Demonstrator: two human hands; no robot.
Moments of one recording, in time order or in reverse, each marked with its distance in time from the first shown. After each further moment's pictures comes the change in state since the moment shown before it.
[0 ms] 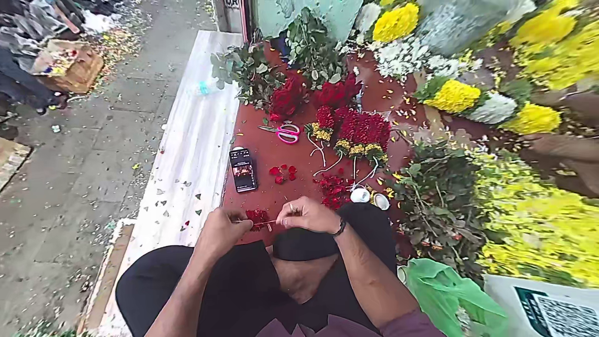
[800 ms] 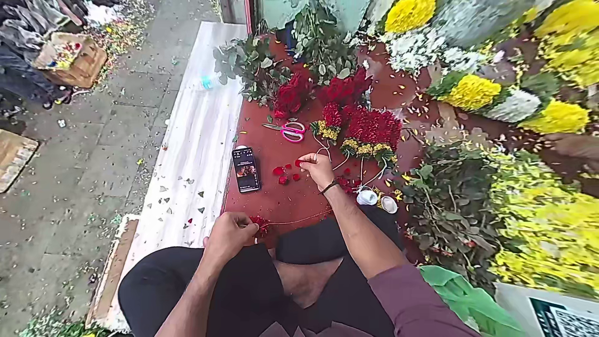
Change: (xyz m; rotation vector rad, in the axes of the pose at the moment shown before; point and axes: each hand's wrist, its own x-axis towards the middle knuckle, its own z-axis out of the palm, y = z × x) left_hand 0.009 -0.011 0.018 0.006 -0.011 -0.040; right_hand 0.084 0.091 -0.087 0.033 0.805 0.273
